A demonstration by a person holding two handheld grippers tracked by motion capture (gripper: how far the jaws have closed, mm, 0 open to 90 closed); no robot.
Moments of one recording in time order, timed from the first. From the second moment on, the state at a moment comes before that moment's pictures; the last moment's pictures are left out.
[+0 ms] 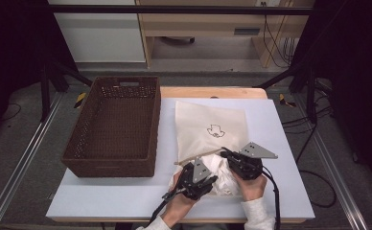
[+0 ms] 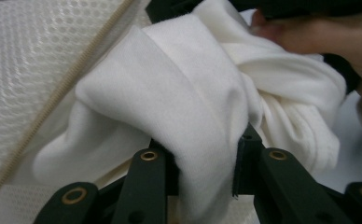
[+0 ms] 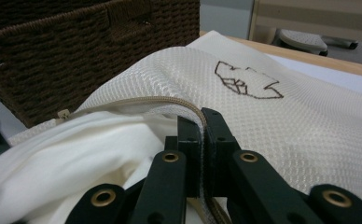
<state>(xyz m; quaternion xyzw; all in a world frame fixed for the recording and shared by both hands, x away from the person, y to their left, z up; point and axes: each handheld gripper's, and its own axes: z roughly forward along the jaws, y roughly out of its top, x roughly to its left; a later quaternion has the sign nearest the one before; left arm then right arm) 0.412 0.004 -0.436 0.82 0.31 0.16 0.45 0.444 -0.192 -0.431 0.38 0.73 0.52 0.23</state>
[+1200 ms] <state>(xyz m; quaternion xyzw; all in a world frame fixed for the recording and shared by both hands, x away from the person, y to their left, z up) 0.418 0.037 -0.464 0.83 0.34 0.18 0.41 0.444 -0.189 -0.432 0.38 0.73 0.51 0.23</state>
